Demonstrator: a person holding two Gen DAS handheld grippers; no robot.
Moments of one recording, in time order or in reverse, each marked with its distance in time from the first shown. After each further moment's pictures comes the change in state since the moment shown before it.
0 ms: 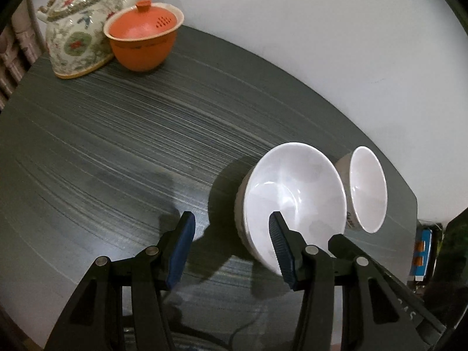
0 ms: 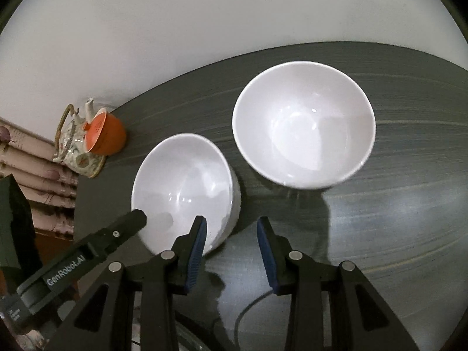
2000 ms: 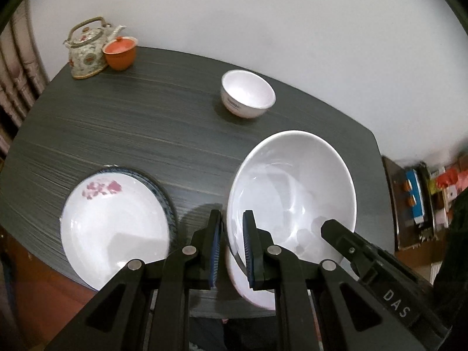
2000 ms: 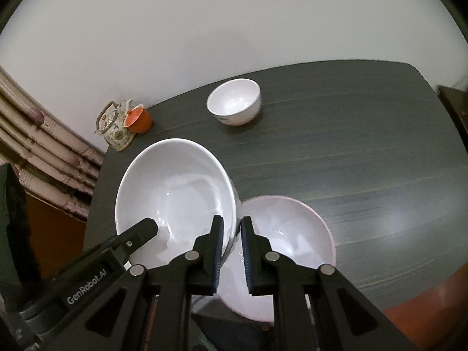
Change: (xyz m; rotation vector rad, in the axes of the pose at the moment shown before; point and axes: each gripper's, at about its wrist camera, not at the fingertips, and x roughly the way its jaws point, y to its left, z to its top) left arm -0.123 -0.105 -0.213 0.208 -0.107 -0.028; right arm -0.201 -0.074 -0.183 -0.016 -0.176 -0.017
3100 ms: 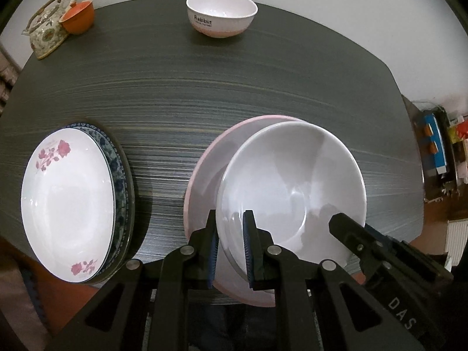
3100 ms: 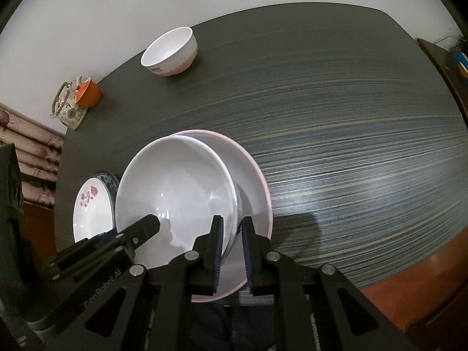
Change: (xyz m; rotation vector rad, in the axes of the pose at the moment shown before) left arm 0.090 -0.041 -0.040 0.114 0.243 0.086; right arm 0.062 -0.060 -0.033 0.084 0.177 -0.094
